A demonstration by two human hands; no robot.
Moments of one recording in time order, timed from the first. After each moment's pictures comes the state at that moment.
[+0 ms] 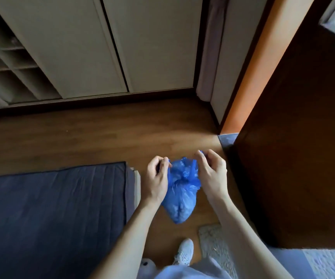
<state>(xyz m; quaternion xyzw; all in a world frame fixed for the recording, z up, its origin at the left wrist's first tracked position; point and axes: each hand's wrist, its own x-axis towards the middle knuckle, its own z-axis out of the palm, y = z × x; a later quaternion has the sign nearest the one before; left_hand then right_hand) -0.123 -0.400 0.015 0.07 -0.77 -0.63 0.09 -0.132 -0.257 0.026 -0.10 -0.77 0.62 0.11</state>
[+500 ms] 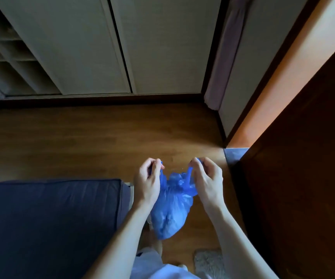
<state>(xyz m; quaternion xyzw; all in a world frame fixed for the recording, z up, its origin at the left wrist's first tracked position) -0.294 -0.420 -0.002 0.13 -0.76 -0.62 0.12 -0.302 -0.267 0.013 -0.10 -0.76 0.64 0.04</state>
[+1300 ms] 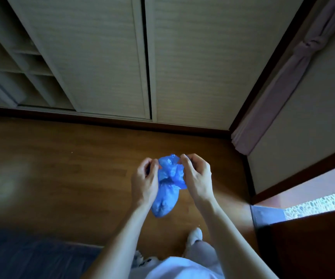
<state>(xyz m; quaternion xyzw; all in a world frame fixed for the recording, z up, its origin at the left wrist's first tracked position) -0.667 -0.601 -0.003 0.22 -0.74 -0.60 0.20 -0.698 -0.471 0.027 0.00 -0.76 0.64 -0.02</state>
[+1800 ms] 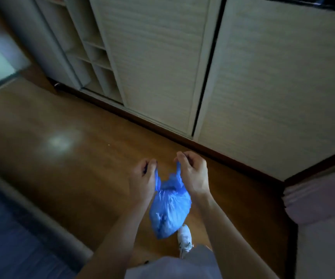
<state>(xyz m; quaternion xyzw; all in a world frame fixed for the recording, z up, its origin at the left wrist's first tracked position) -0.865 -0.715 -0.003 0.39 -0.66 -0.58 0.27 -0.953 -0.612 0.020 0.14 -0.76 0.62 -0.16</state>
